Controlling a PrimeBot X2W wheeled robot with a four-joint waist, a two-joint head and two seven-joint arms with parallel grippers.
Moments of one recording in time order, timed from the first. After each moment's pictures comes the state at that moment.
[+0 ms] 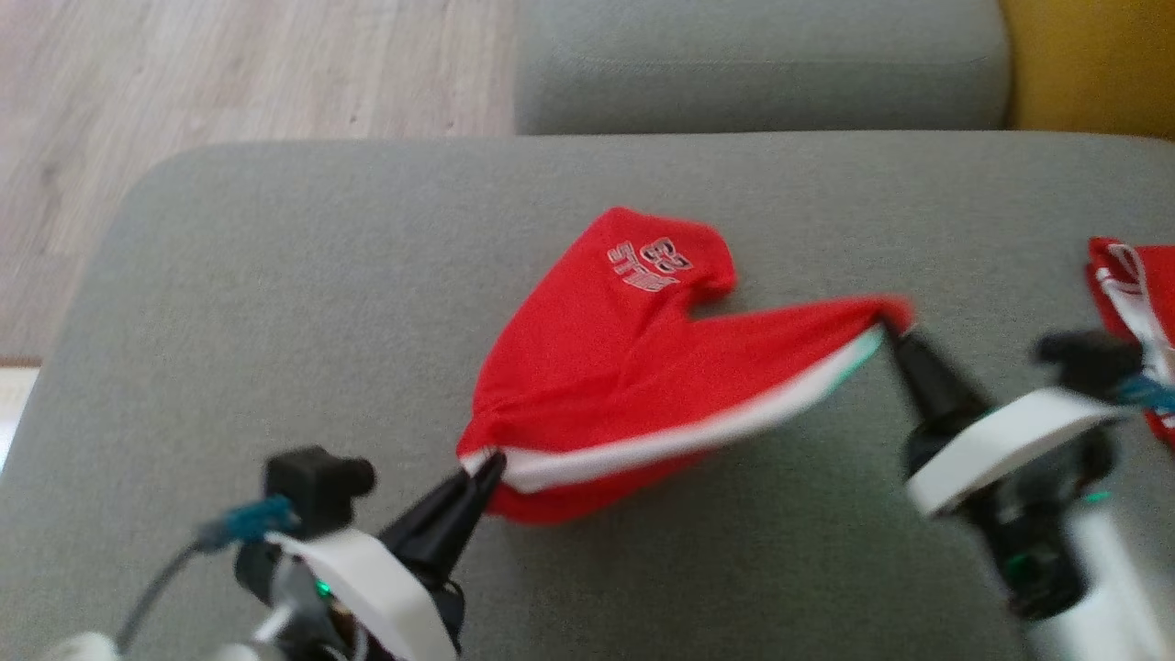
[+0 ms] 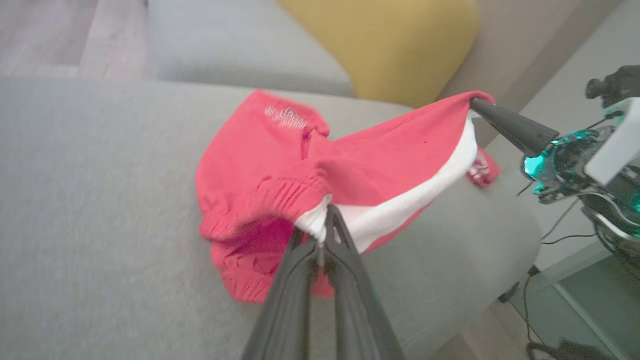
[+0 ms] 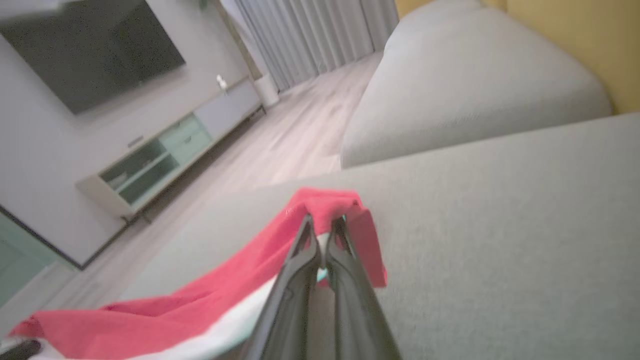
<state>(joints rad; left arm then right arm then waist) 0.10 0.18 -0.33 -0.20 -0.51 -0.12 0.32 -0.13 -0.20 0.18 0.10 0.64 0.13 0.23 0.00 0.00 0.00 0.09</state>
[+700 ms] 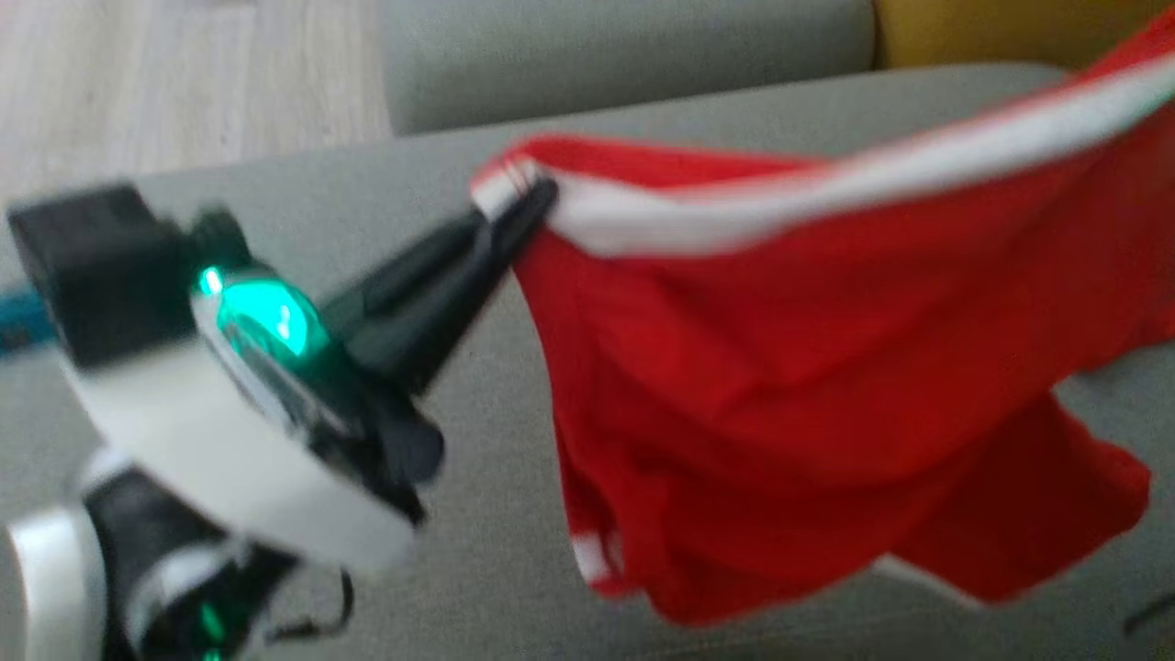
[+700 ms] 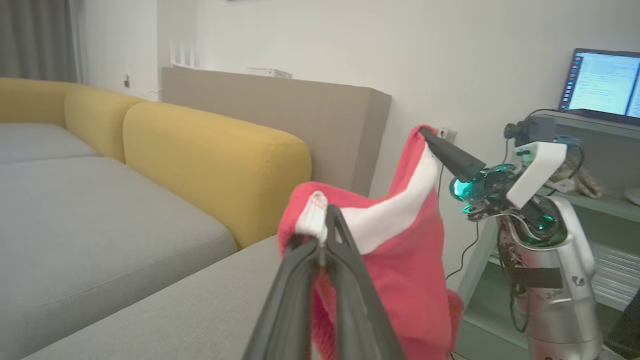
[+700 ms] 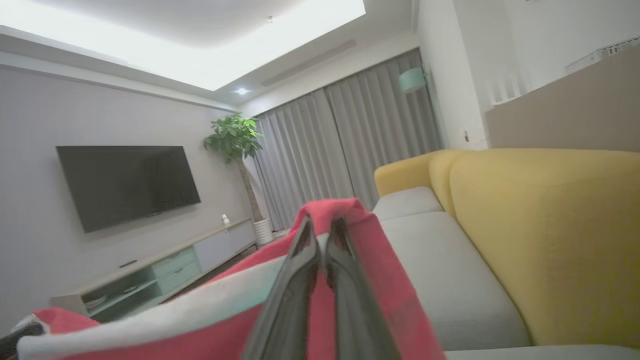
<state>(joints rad) -0.28 0.18 -0.27 -0.73 -0.76 -0.01 0.65 -0.32 -0.10 -0.26 -0.61 0.77 0.13 0.72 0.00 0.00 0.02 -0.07</state>
